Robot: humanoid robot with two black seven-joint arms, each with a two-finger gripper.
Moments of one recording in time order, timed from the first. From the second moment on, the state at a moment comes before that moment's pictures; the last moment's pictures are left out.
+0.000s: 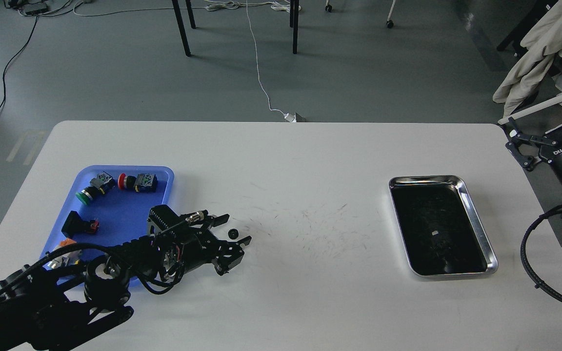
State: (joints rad) left arm -0.48 0.46 -0.35 -1.25 2.18 0.08 -0.08; right arm 0.34 -0.61 1.19 0.92 0.13 0.49 0.06
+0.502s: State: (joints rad) left arm -0.46 0.47 -0.35 -1.25 2.18 0.08 -0.08; right arm 0.34 -0.61 1.19 0.92 0.13 0.49 0.06
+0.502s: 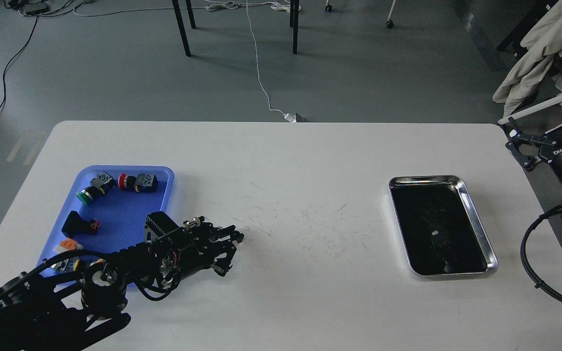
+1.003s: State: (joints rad) left arm -0.48 0.83 -0.51 -1.53 2.03 0.07 -0.08; right arm 0.34 -0.61 1.19 0.92 0.13 0.49 0.06
